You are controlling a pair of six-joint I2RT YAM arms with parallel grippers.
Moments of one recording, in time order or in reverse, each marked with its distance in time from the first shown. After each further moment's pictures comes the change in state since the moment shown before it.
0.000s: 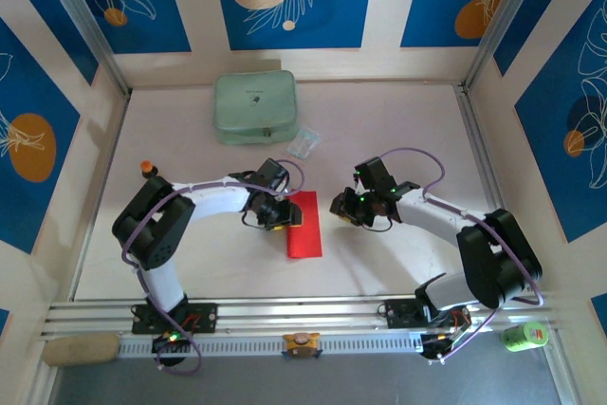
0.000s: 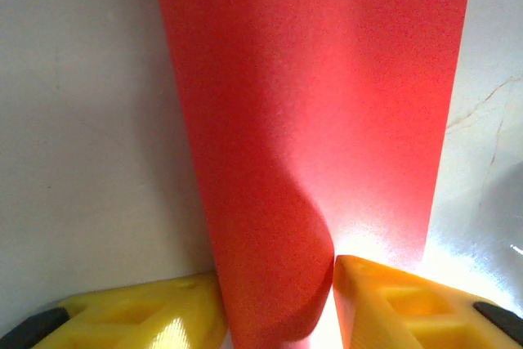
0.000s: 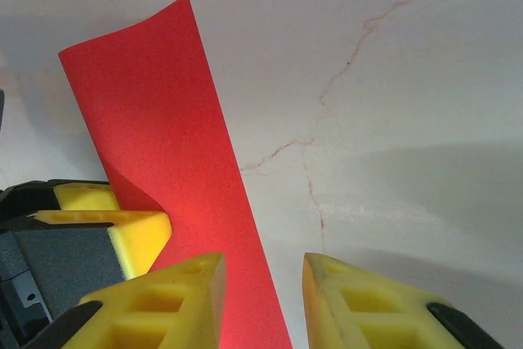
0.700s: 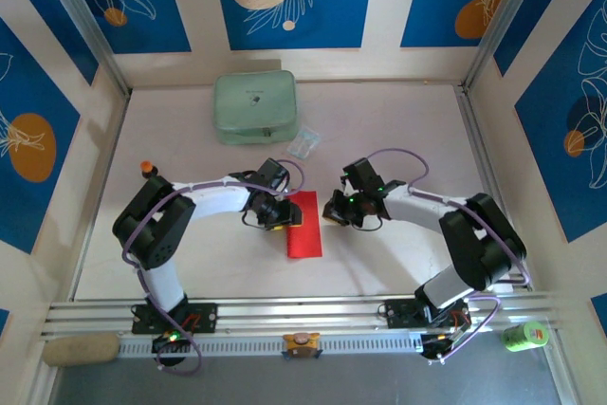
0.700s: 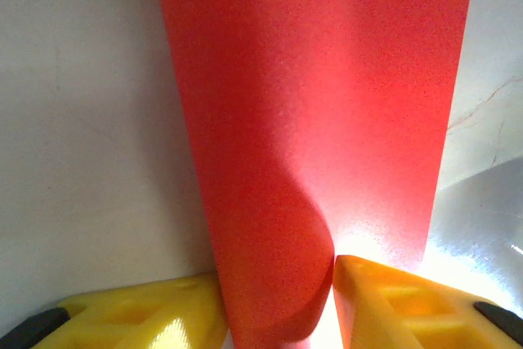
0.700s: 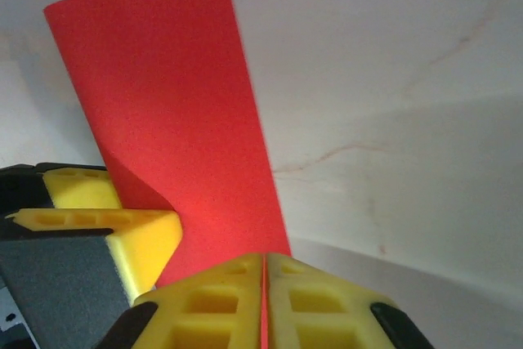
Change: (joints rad) left arm 0.000 0.002 0.003 -0.004 0.000 0.000; right arm 0.062 0.135 0.042 0.085 -0.063 -0.003
